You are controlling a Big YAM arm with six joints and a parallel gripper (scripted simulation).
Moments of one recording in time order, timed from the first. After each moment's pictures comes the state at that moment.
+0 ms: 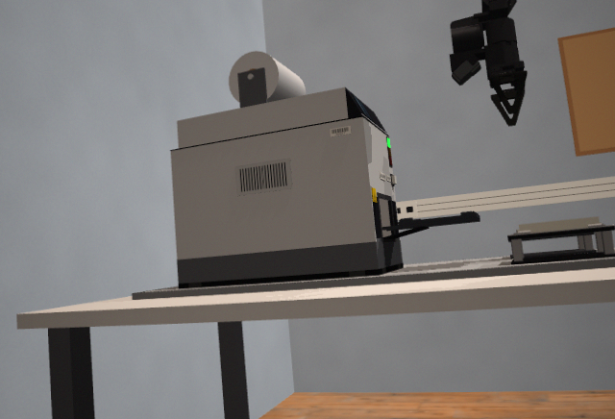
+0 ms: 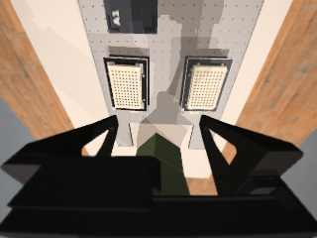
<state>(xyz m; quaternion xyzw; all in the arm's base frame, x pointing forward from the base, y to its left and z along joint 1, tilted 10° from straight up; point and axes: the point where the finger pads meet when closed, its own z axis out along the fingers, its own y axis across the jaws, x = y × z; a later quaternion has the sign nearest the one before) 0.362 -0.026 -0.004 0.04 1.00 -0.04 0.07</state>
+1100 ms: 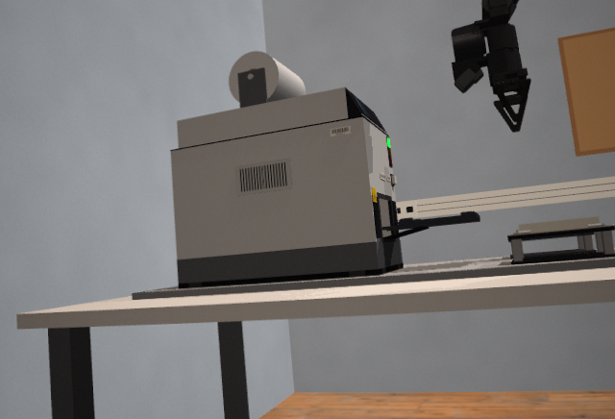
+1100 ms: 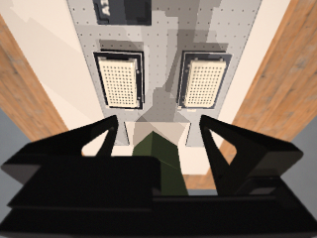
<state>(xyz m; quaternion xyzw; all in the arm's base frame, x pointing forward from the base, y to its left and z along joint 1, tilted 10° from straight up) 0.357 -0.031 -0.018 0.04 1.00 -0.05 0.05</state>
